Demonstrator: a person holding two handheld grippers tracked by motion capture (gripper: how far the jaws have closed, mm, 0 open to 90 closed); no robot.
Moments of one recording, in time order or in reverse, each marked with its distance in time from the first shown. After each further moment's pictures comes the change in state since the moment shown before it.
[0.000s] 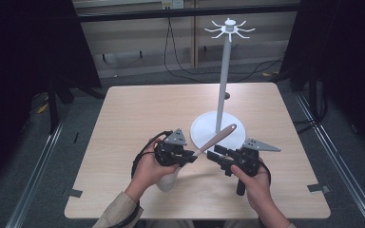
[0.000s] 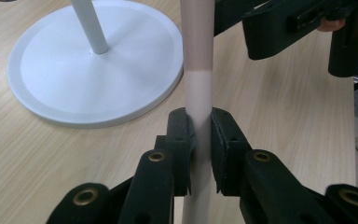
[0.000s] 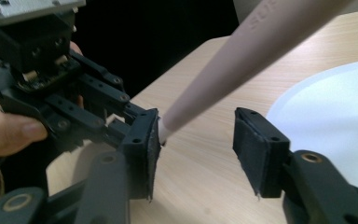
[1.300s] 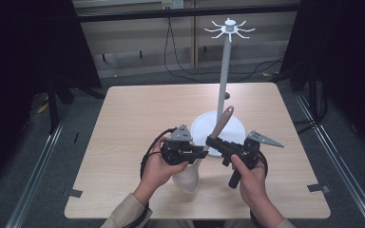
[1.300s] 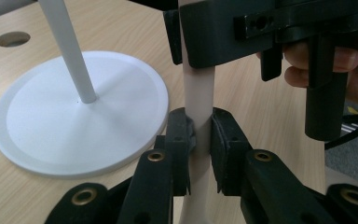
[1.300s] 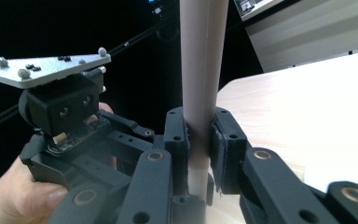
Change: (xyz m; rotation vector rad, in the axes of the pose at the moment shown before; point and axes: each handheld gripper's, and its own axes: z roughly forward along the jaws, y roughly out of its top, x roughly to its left) left arm -0.014 0.020 0.001 -0.167 -0.017 -0.065; right arm 0.012 0.024 0.004 -0.172 0.094 0.095
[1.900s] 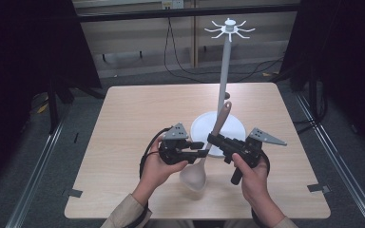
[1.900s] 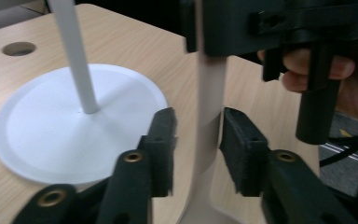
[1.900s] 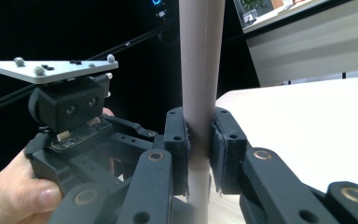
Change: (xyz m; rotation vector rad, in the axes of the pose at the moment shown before) left arm 0.007 -0.006 -0.005 -0.083 0.007 -0.056; right arm 0.003 0.010 -0.003 -0.014 -0.006 -0.103
